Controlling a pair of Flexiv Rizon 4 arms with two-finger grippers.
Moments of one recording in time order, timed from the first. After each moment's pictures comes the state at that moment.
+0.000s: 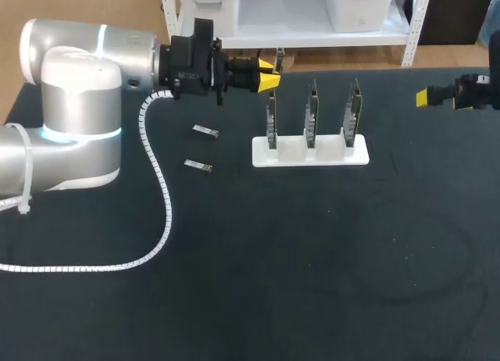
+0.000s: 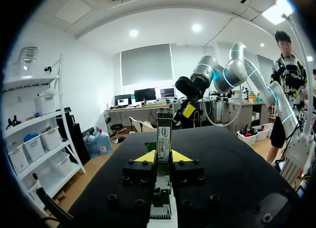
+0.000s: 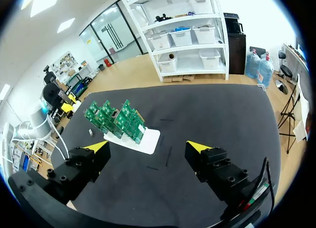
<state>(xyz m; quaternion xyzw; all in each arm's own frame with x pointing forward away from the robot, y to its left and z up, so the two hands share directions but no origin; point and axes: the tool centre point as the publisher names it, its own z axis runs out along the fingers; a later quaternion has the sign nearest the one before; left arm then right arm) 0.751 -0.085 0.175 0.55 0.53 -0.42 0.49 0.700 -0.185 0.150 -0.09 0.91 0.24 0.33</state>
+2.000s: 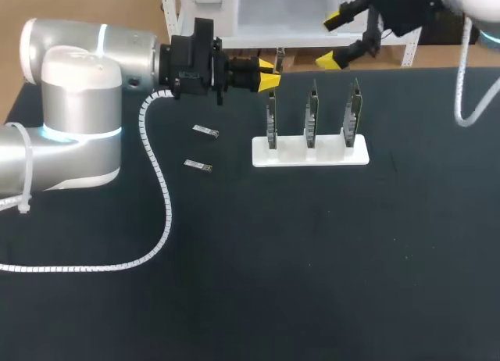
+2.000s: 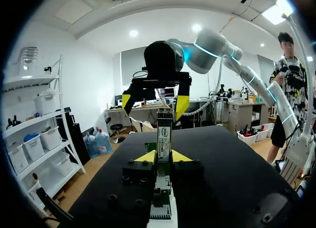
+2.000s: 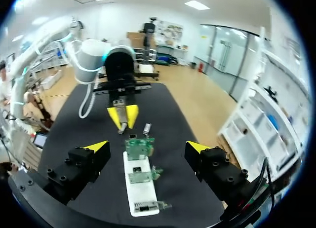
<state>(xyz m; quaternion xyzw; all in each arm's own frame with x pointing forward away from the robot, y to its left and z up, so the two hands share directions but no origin) 0.751 -0.085 0.176 0.55 0.54 -0.42 0.48 0.773 -0.005 0.209 -0.60 0.67 0.25 0.36</state>
